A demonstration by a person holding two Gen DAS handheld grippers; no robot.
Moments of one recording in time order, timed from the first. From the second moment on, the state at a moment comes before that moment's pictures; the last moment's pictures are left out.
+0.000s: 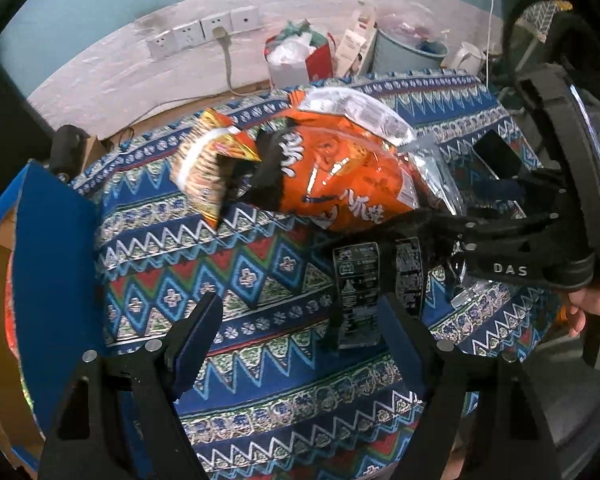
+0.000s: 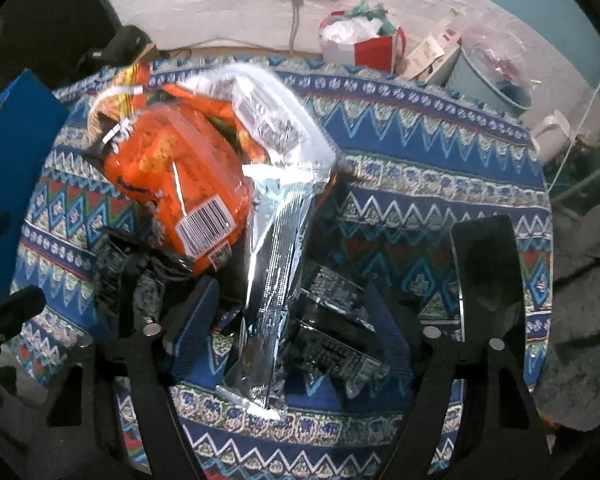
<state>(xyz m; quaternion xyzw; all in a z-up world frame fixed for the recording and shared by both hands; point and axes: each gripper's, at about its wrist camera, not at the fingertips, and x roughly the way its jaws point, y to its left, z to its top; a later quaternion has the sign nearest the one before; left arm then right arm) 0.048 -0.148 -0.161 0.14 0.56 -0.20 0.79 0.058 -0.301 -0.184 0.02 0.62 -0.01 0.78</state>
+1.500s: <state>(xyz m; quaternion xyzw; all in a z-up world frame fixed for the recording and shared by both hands) 0.040 -0.207 -0.232 0.13 0.59 -0.22 0.76 0.037 -0.319 -0.167 0.03 0.59 0.00 0.81</state>
